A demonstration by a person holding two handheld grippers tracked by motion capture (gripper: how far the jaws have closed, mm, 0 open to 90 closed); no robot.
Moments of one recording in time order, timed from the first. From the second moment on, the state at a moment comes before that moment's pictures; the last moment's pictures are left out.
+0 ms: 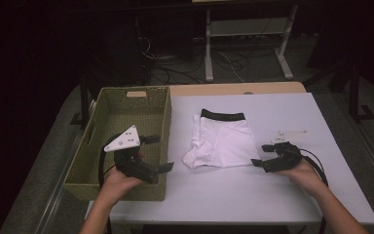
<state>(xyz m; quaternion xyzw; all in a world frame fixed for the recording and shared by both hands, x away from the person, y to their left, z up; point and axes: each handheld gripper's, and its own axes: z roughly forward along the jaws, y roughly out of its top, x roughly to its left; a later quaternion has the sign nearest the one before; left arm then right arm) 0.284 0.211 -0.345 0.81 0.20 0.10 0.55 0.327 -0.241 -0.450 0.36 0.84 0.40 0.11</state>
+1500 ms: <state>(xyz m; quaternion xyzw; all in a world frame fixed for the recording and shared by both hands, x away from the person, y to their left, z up) 0.283 0.210 -0.345 0.81 0.20 0.10 0.55 0.329 -0.234 -0.464 0.34 0.86 0.37 0.12</state>
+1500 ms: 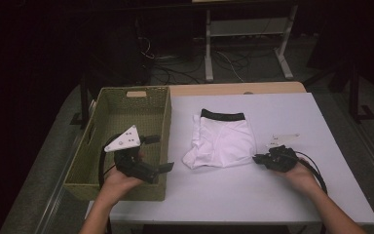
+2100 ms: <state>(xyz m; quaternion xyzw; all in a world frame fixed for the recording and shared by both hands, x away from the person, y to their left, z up) 0.283 0.210 -0.345 0.81 0.20 0.10 0.55 0.326 -0.248 -0.447 0.35 0.84 0.38 0.13</state>
